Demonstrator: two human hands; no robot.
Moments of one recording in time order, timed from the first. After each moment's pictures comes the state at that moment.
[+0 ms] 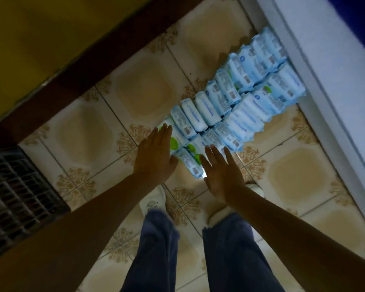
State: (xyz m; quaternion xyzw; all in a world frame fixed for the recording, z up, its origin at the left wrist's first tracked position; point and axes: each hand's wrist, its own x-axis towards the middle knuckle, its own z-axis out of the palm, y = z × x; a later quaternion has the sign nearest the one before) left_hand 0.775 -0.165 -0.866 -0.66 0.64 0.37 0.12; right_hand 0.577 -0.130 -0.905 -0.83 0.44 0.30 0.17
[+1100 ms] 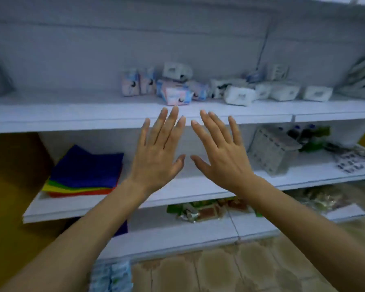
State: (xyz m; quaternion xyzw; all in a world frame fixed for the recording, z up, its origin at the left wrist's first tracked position) left_hand 0.419 -0.102 -0.072 0.03 0.90 -0.06 -0.43; right_hand 0.325 0.068 -0.064 -0.46 0.76 -0.09 -0.44
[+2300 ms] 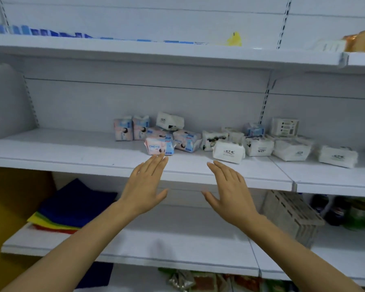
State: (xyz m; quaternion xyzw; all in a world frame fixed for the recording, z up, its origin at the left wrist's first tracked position) left_hand 0.258 -0.071 -0.063 -0.14 0.95 -0.04 -0.28; right_hand 0.114 0.133 -0.058 -0.50 0.81 -0.19 -0.23
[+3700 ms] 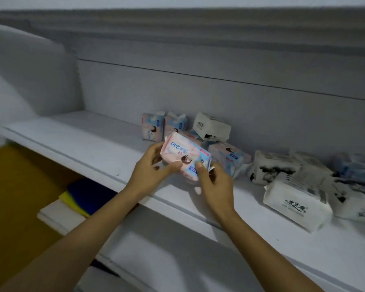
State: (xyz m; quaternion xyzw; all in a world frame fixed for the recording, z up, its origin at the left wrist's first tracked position) left_hand 0.150 -0.178 -0.057 -0.30 0.70 0.48 -0.44; right_hand 0.001 -0.082 -0.073 -0.46 0.67 -0.58 0.10
